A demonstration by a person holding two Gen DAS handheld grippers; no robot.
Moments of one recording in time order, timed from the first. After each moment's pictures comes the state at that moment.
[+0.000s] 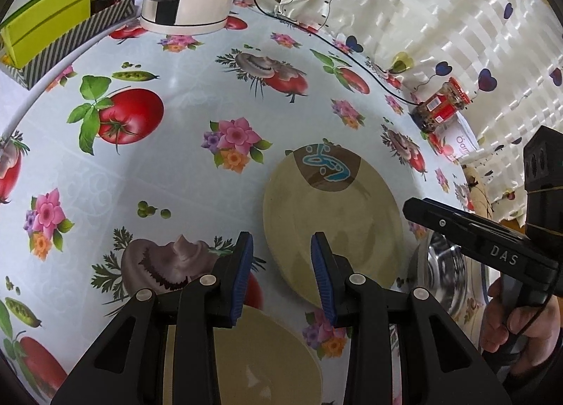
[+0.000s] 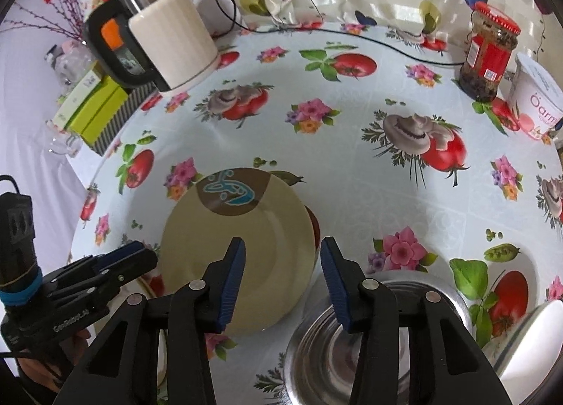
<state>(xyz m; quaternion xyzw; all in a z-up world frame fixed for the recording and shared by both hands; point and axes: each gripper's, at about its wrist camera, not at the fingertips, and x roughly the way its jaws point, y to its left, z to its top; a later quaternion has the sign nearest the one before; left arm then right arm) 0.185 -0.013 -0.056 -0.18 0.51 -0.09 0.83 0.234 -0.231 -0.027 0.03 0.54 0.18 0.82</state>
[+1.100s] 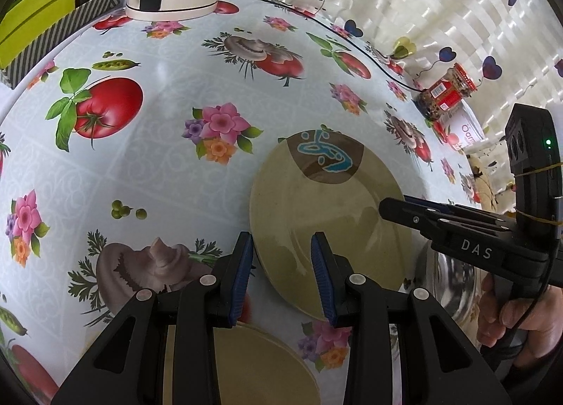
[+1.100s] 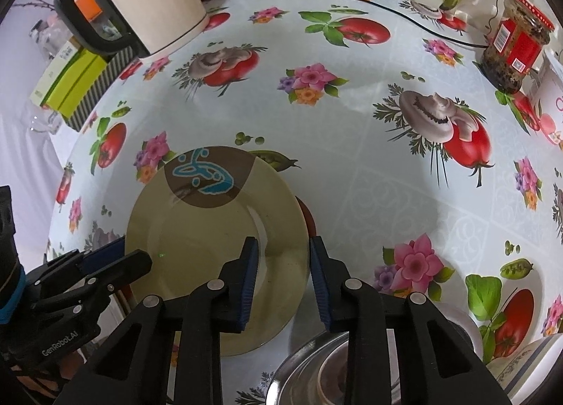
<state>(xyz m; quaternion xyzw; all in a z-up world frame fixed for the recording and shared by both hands) 0.196 -0.026 -0.071 -0.17 0.53 -0.10 0.83 0.260 -0.219 -0.062 0.00 0.59 0.18 0.79</state>
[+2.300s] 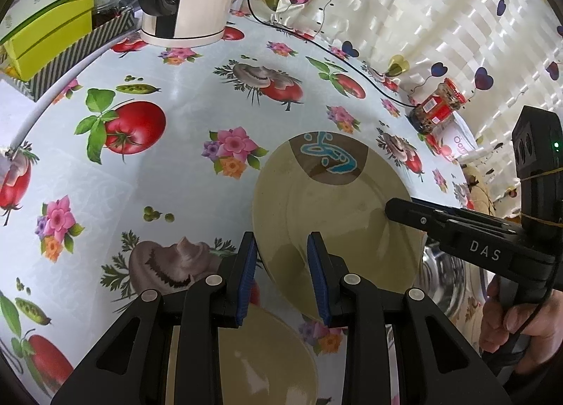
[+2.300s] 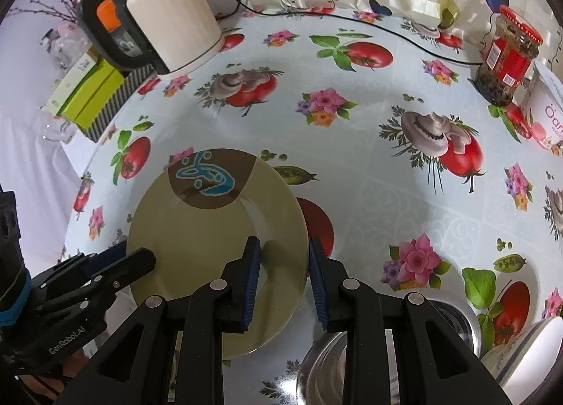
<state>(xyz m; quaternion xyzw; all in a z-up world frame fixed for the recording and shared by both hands) 0.175 -0.016 -0.041 -0.16 0.50 -0.09 0.85 0.245 -0.214 -0.032 0.01 0.56 0.18 0.81</state>
